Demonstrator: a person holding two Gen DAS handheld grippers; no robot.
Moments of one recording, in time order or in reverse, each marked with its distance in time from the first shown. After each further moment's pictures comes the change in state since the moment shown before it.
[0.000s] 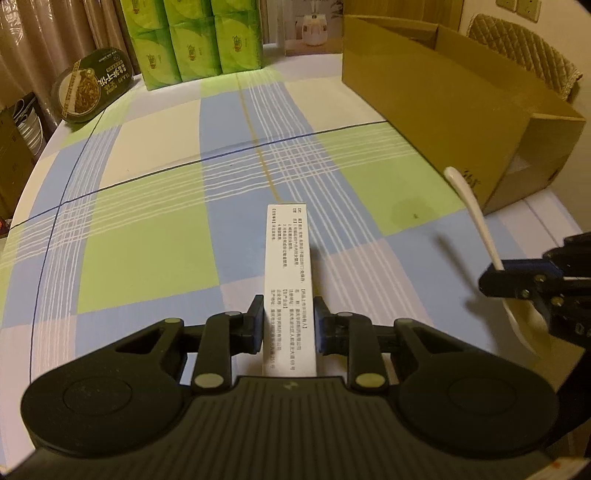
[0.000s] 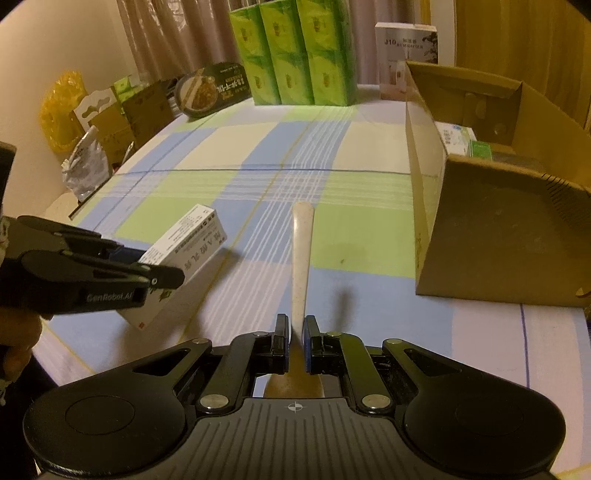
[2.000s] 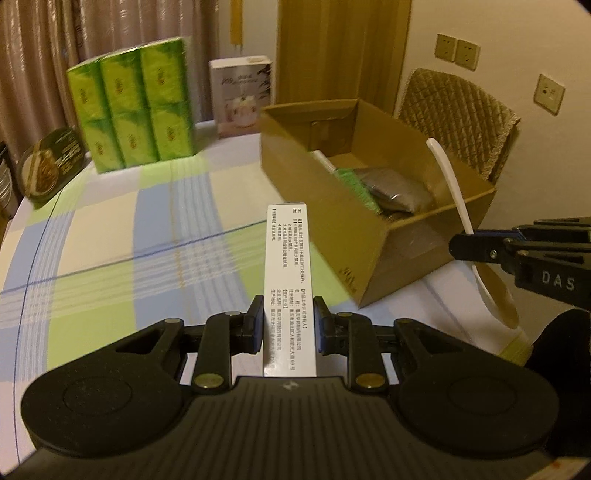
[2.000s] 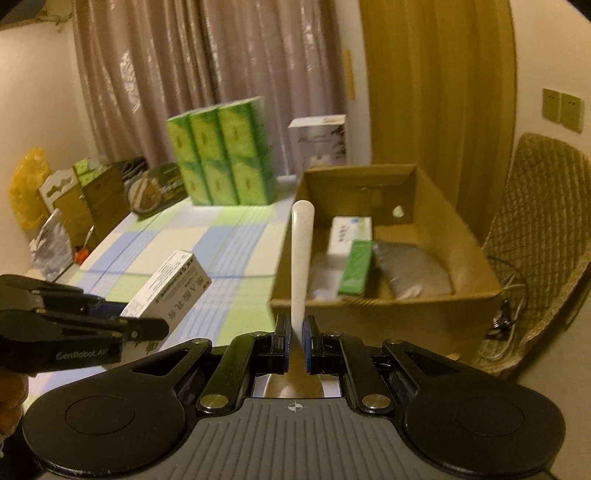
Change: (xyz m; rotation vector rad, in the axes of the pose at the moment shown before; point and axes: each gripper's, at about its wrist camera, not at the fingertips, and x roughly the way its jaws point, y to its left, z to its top) left arm -0.063 -0.080 0.058 0.038 -0.175 -0.125; right arm -0.110 -0.073 0.040 0.081 -0.243 -0.137
